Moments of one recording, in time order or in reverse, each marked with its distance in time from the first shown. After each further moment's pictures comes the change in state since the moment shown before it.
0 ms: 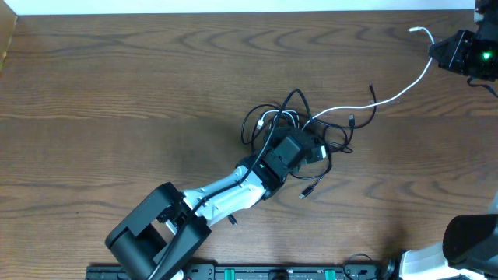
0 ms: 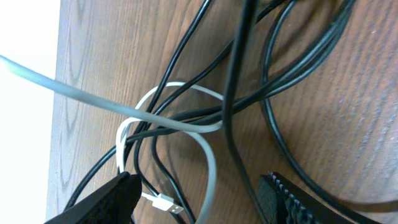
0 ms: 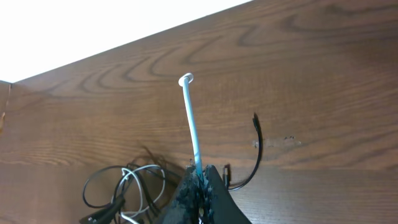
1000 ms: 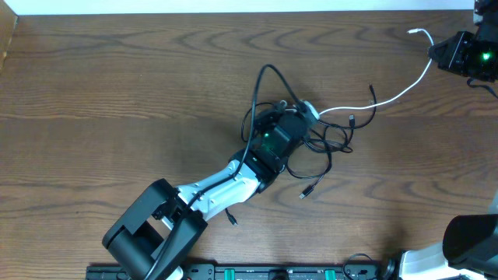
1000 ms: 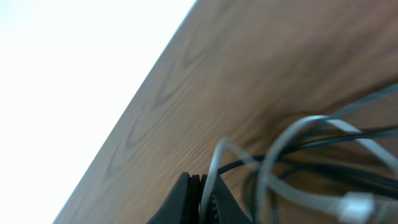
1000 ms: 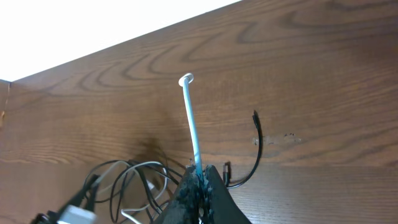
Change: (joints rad) left arm 0.067 -0.002 0.002 0.272 -0.260 -0.230; right arm 0.001 0.000 0.000 -0.009 0.002 -0.001
